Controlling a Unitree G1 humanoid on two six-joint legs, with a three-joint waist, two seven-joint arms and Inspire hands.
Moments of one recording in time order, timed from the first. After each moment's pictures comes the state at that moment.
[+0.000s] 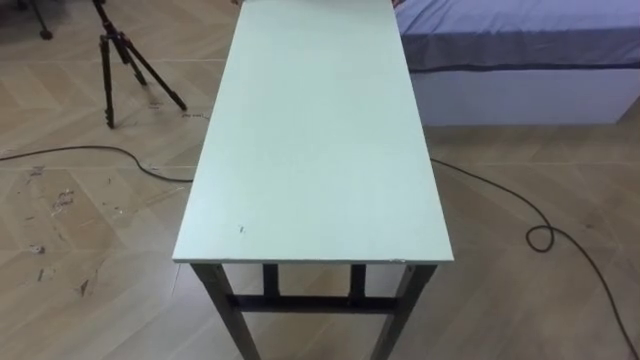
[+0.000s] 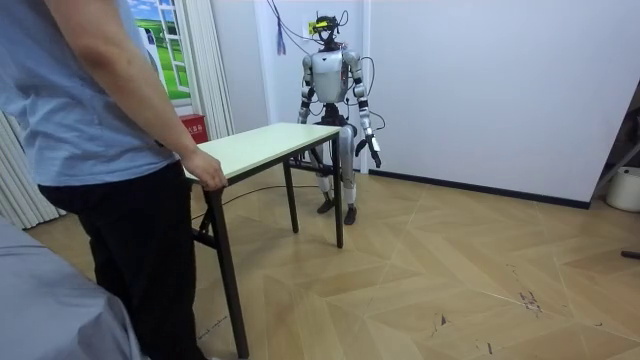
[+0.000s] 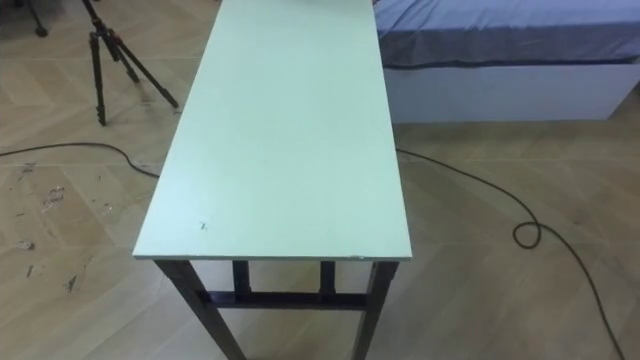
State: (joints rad) left arm 0.23 0.17 0.14 1.19 0.03 -0.11 0.16; right arm 0.16 -0.22 -0.06 1.25 0.38 -0.05 0.28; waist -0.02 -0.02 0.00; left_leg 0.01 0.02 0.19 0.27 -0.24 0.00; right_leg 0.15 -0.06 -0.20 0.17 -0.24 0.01
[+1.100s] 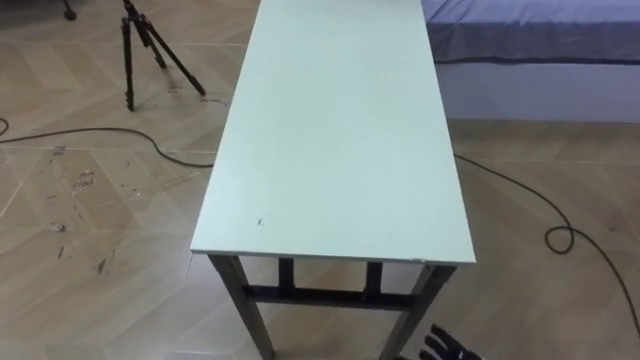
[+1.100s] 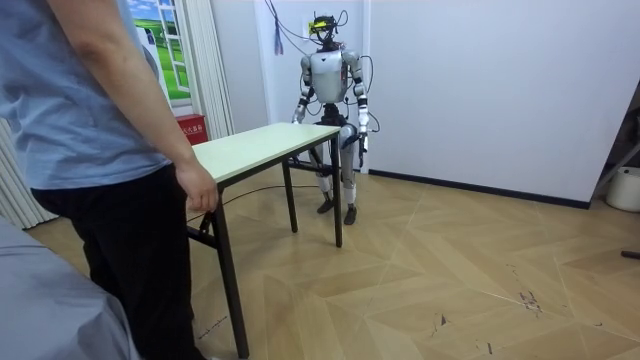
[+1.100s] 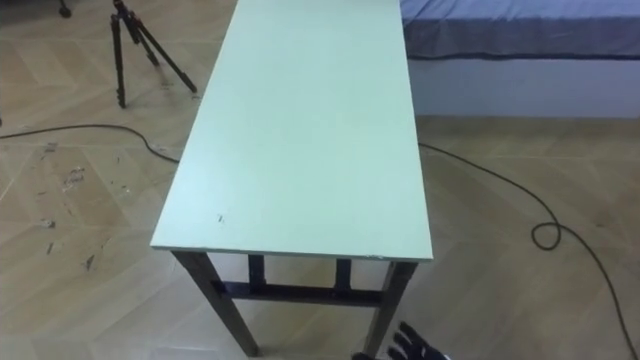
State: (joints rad) left arm 0.28 0.18 0.03 0.83 -0.38 -0.11 -0.15; right arm 0.26 -0.23 0.04 0.69 0.56 -0.04 0.45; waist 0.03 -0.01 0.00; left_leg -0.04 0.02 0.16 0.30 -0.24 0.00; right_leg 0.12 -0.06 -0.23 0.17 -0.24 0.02
